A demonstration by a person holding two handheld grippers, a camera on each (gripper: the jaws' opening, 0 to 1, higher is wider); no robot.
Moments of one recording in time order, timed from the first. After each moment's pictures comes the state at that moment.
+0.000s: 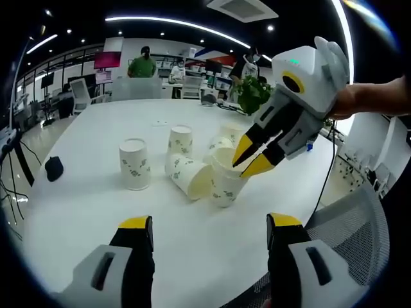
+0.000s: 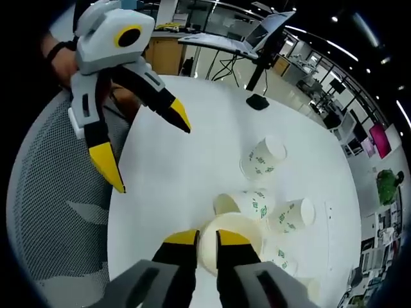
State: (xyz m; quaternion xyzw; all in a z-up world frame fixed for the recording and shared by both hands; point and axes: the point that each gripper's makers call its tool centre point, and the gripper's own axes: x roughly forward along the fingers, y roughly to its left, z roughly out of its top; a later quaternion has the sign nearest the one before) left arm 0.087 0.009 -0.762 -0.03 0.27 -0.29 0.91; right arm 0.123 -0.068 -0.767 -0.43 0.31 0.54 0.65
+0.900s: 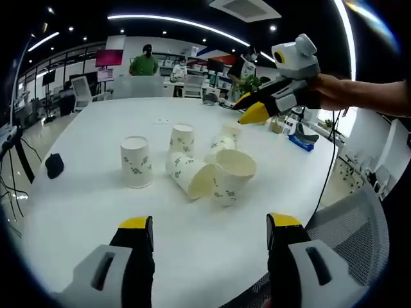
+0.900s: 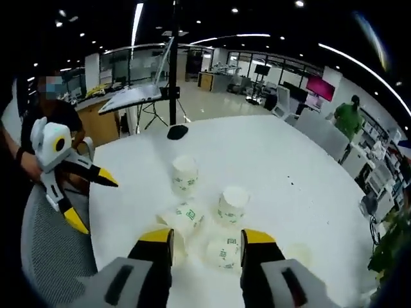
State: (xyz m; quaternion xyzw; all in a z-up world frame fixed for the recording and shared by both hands) left arm 0.089 0.011 -0.767 -0.03 0.28 -0.29 0.91; right arm 0.221 -0.122 -0.714 -0.21 0.31 0.41 0.83
